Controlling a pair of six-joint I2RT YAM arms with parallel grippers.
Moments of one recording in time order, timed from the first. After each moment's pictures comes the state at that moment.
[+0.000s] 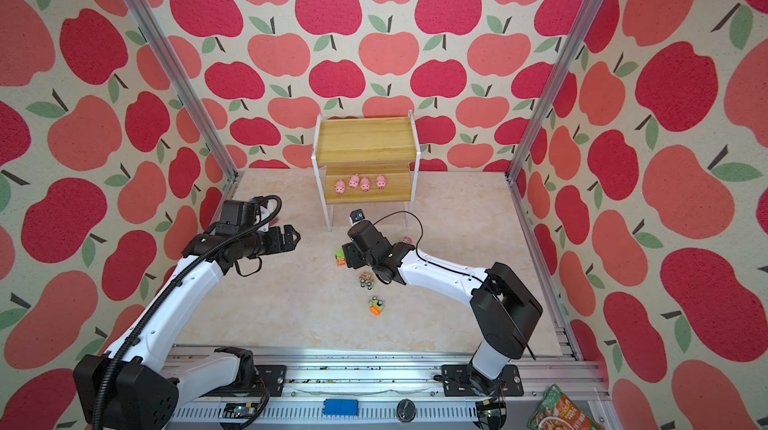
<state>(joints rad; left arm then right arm) -0.16 1.17 1.04 -0.75 0.17 -0.26 1.00 1.67 1.14 -0.21 0.23 0.34</state>
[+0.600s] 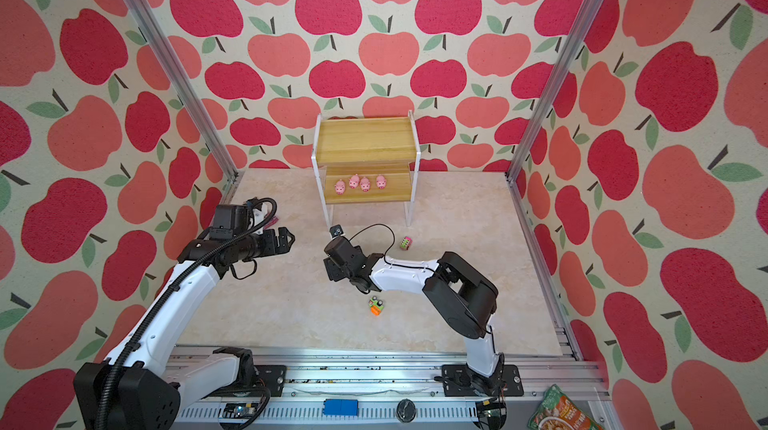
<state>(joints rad) -0.11 1.12 0.97 -0.71 0.19 -0.21 1.08 1.92 1.20 -0.05 0.27 0.41</state>
